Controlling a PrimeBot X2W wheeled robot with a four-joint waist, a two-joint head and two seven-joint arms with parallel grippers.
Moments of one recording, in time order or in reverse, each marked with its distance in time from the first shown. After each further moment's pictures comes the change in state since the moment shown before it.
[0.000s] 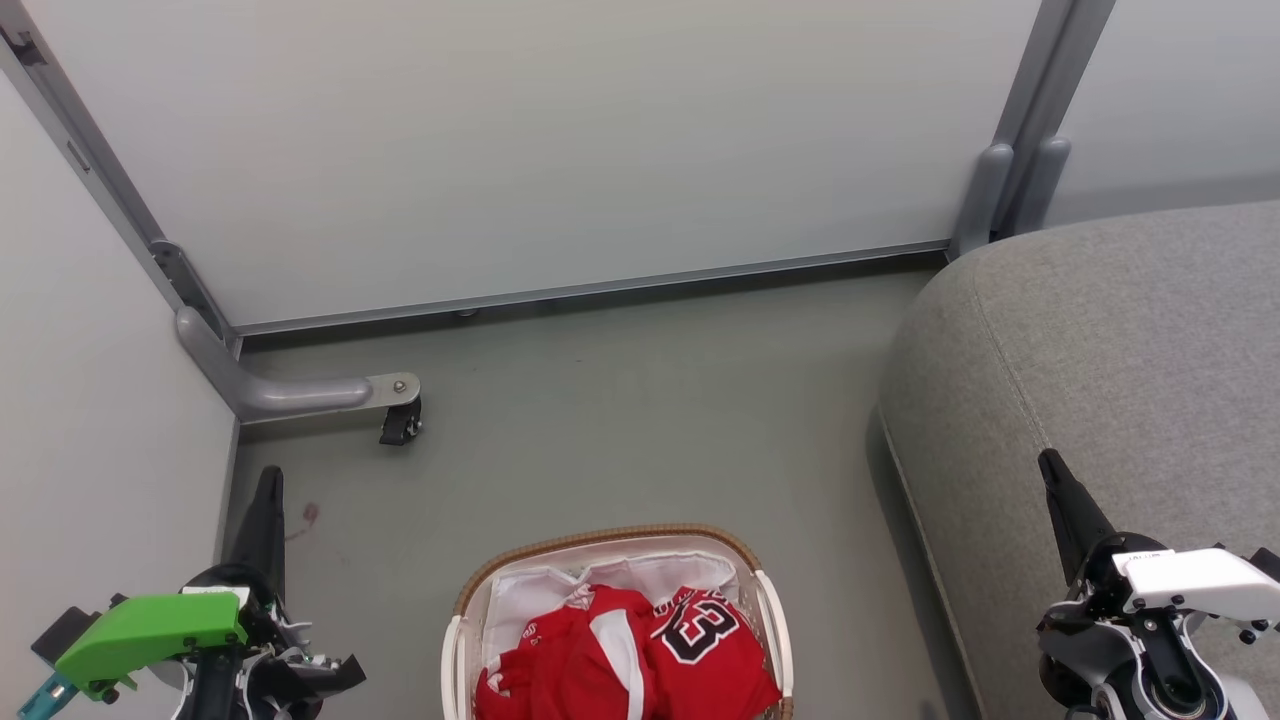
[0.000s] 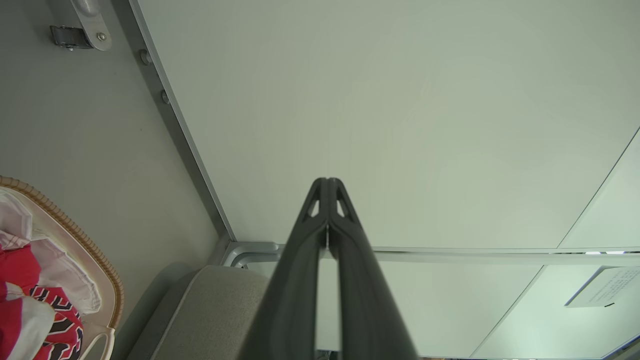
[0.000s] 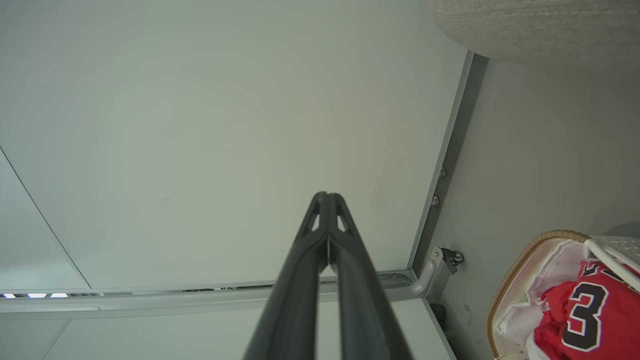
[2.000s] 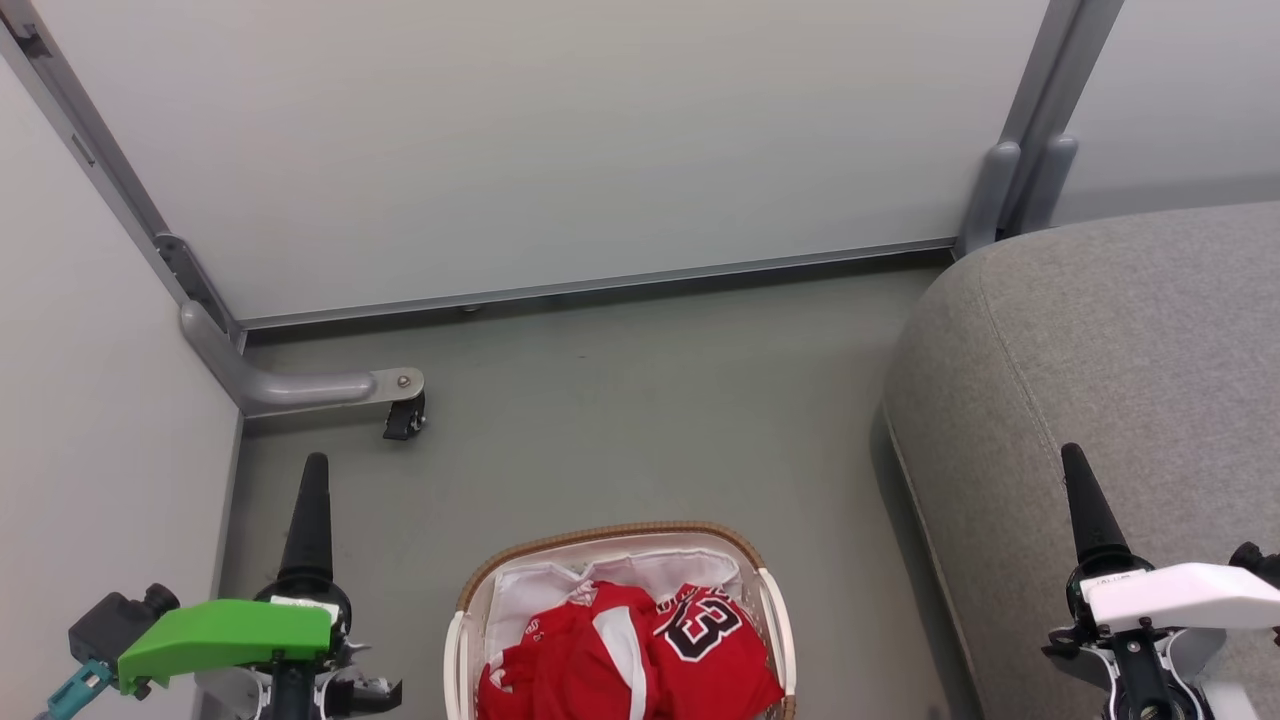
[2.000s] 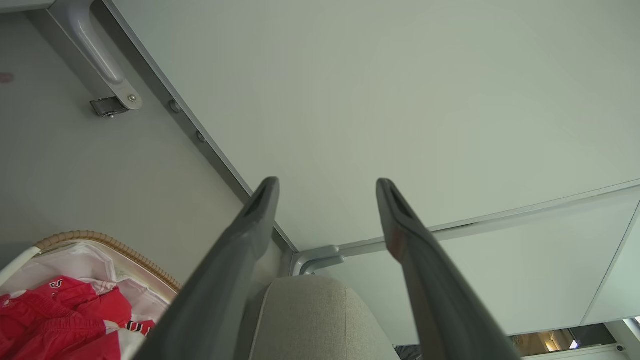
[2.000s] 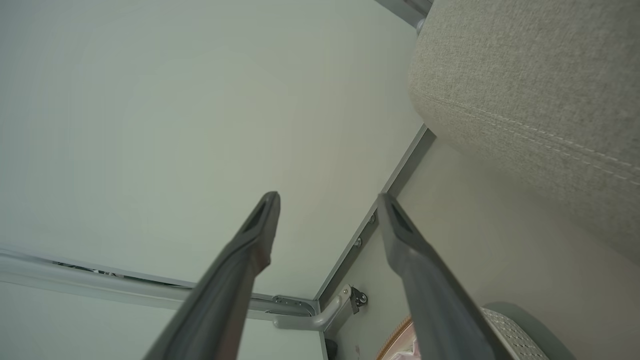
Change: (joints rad) left arm 0.050 -0.008 -0.113 -0.060 0.319 0.000 -0.136; right arm 0.042 0.014 -0.012 -0.035 -0.433 -0.001 -0.134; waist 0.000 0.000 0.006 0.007
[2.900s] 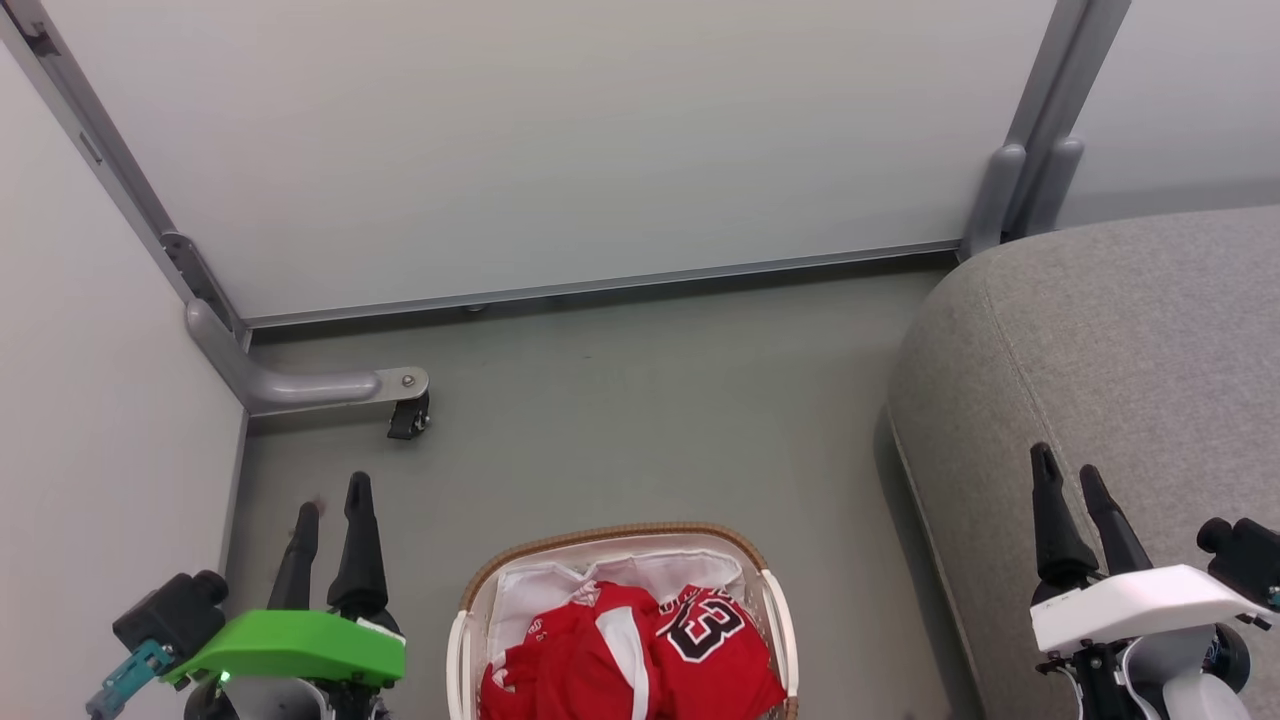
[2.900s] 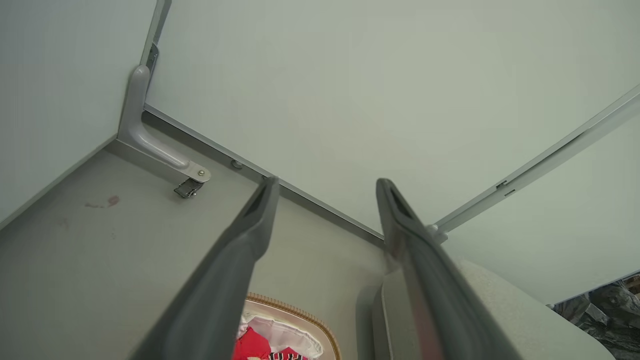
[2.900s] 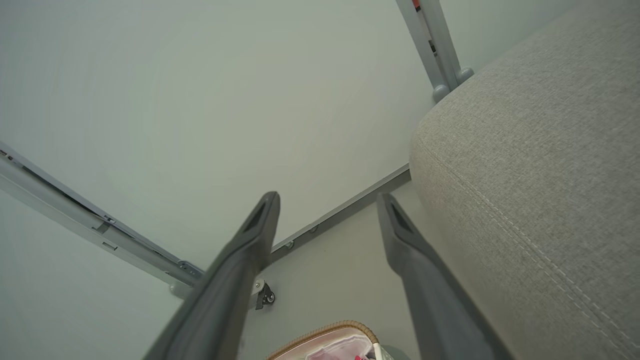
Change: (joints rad) left arm 0.012 0.003 -0.053 0.027 0.520 0.025 -0.090; right arm 0.026 -0.007 0.043 -0.053 -0.492 0.000 -0.089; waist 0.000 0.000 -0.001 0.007
